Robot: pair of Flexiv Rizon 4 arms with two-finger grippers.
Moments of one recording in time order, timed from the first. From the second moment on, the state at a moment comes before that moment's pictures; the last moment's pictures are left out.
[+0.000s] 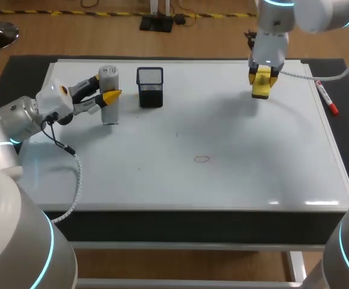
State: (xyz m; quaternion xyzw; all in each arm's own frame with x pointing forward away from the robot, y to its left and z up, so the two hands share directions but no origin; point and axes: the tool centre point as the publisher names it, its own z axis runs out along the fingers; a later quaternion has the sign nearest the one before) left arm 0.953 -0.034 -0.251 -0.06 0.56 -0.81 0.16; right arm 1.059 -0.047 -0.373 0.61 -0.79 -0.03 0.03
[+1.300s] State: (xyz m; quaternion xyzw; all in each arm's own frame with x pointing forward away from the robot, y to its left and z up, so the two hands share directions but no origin) left arm 0.880 -0.204 -0.249 0.03 0.56 -0.83 0.04; right arm 1.058 -0.046 -0.372 0.61 -0.79 -0.02 0.03
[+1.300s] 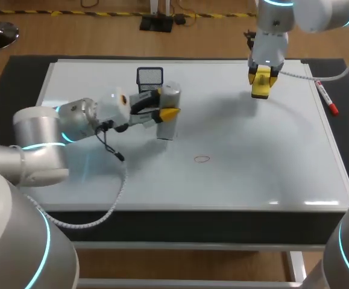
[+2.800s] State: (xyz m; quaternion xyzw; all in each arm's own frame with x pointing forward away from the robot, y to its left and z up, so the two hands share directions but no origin) left arm 0.831 -0.306 -0.281 0.02 0.57 -0.82 -0.05; right arm 1.058 -0.046 -0.372 0.61 -0.79 -0.02 0.03
